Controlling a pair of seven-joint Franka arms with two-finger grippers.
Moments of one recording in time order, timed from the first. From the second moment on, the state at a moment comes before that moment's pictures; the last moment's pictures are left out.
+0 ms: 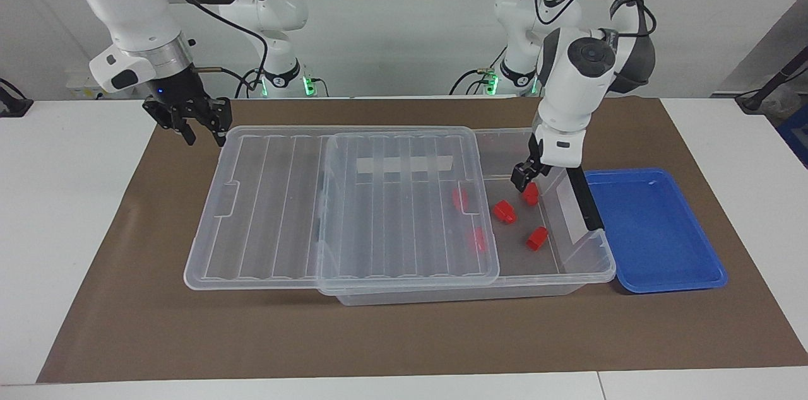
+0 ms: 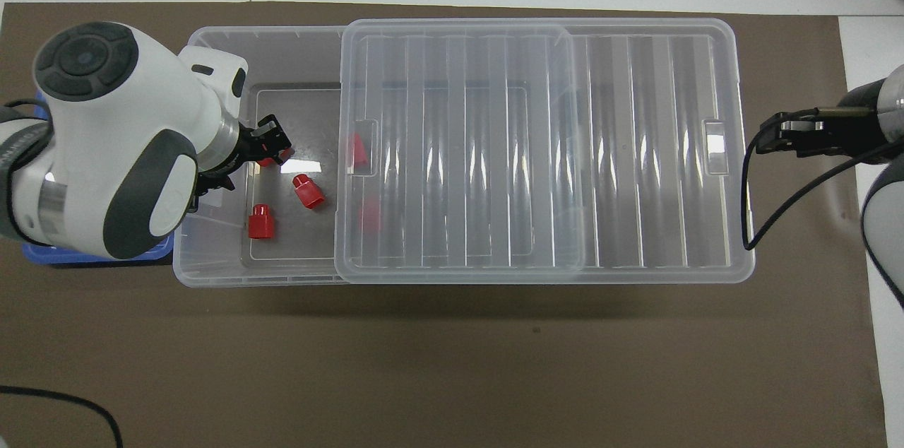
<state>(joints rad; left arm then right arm) -0.40 0.13 0.10 -1.74 0.01 1.83 -0.75 -0.09 0.01 0.11 -1.65 -0.01 1.76 0.12</state>
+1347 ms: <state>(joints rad) -0.08 -0.03 0.10 -1.65 0.01 1.61 0.00 -0.23 0.08 0.12 -1.86 -0.01 2.11 0.07</state>
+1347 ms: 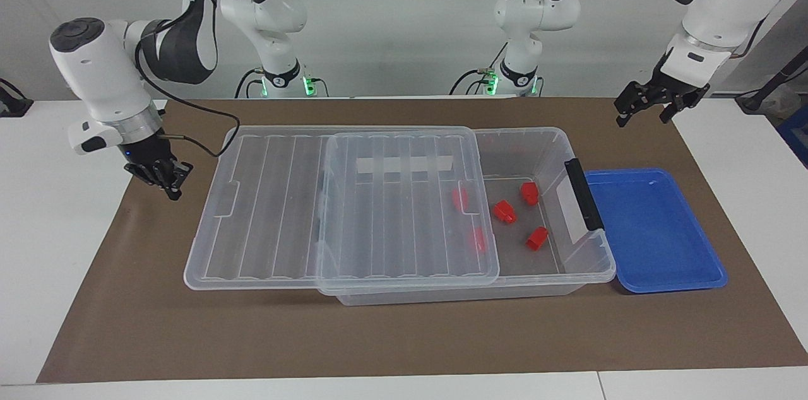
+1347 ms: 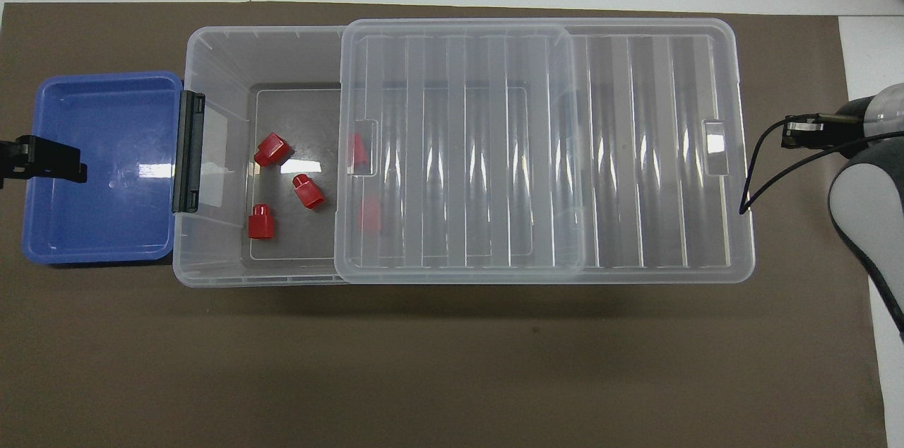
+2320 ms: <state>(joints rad) -0.07 -0.09 0.08 -1.60 0.04 1.55 0.20 -0.15 0.10 0.12 -1.86 -0.01 2.12 0.07</state>
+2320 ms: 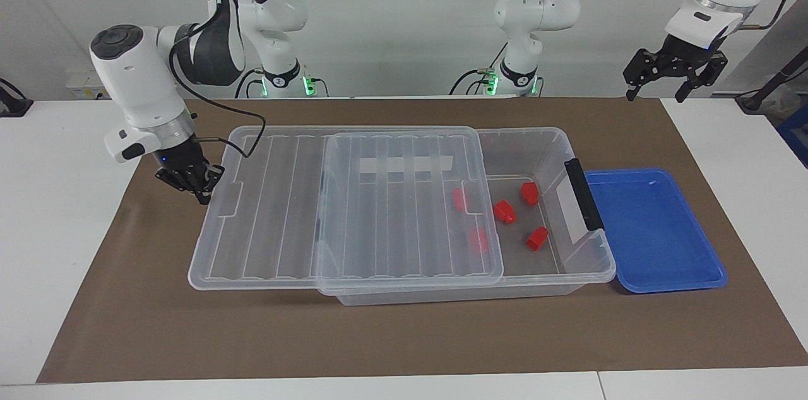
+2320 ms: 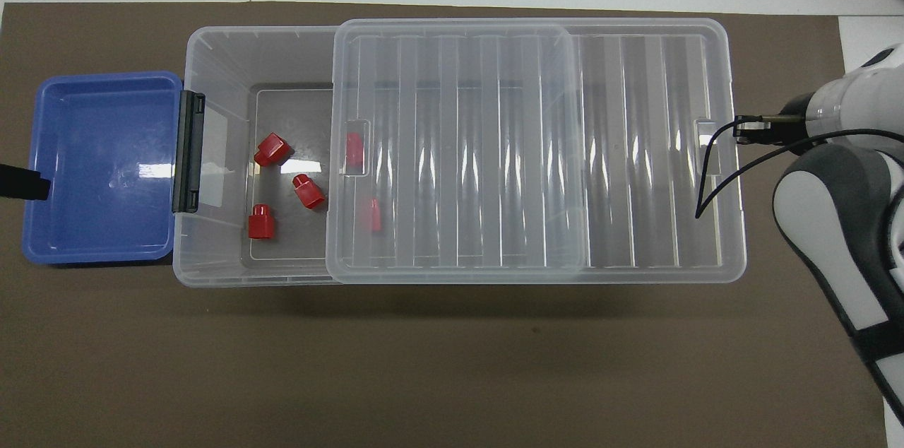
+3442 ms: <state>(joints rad) -0.07 -0.09 -0.01 -1.62 0.04 1.49 0.22 0.02 0.10 0.13 -1.86 -0.01 2.12 0.11</state>
